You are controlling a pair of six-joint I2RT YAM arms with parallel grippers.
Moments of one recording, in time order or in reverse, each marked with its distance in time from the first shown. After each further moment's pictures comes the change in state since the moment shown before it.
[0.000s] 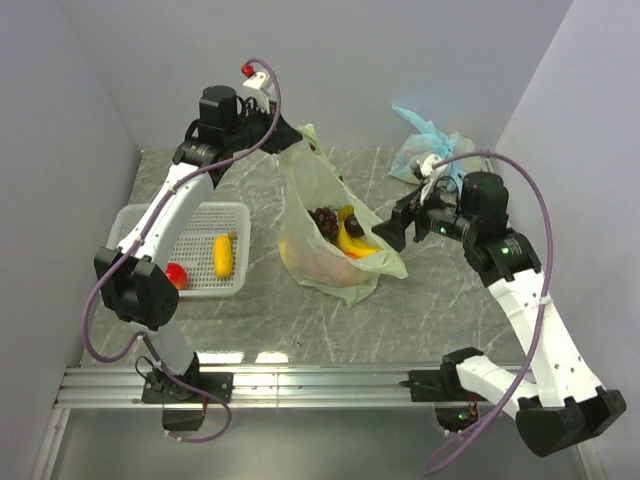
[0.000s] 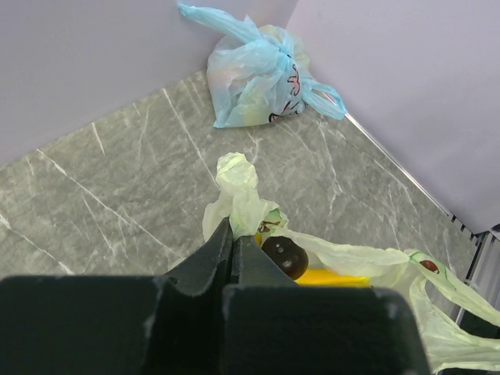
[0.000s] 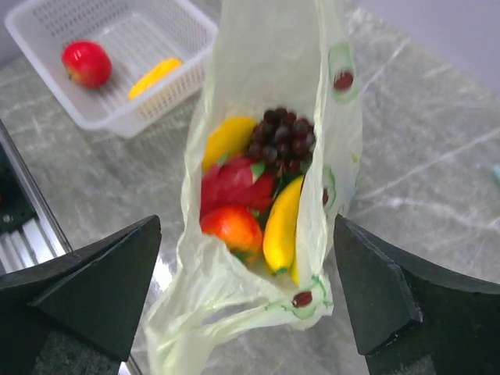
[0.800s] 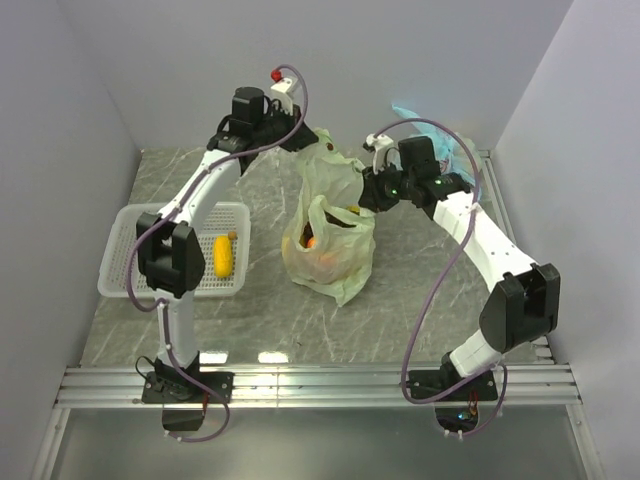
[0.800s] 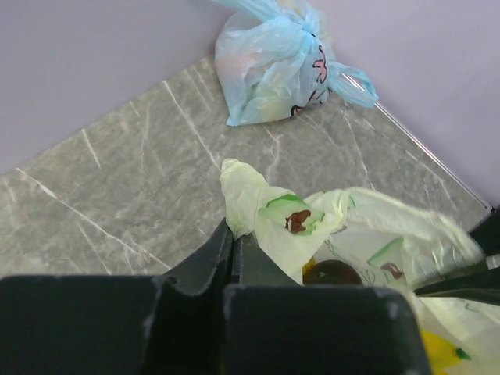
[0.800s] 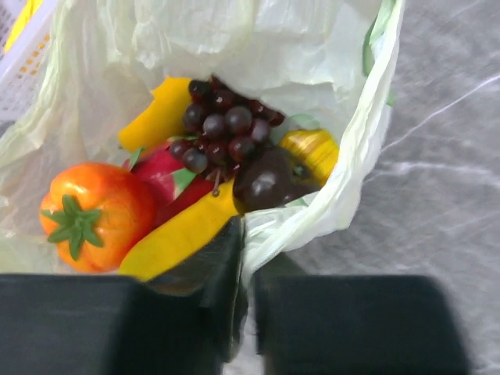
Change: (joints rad) left arm -0.023 0.309 0.190 0.055 0.037 0.053; right arm 0.064 0.555 0.208 -0.025 0.169 -0.008
